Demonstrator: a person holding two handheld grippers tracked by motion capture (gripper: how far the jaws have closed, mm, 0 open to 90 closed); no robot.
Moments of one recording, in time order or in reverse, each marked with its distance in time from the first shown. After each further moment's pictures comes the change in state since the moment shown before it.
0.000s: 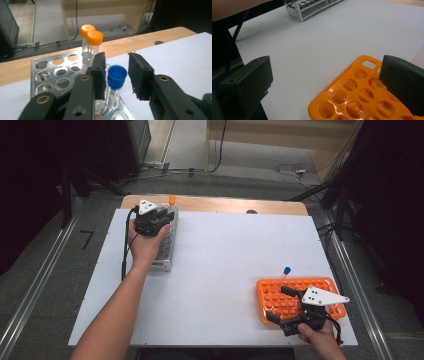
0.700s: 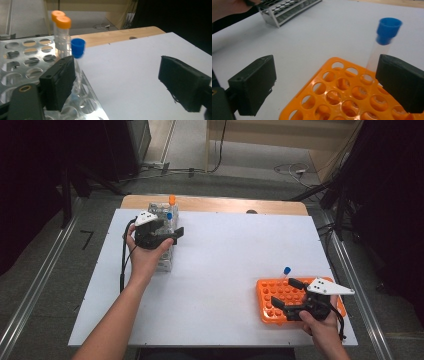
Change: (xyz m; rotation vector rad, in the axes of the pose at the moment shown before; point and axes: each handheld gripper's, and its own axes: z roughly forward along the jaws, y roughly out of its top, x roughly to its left) left arm -0.030 -0.017 -0.037 0.009 -0.137 -0.063; right arm -0.024 0.006 -0.001 -0.007 -0.131 0.091
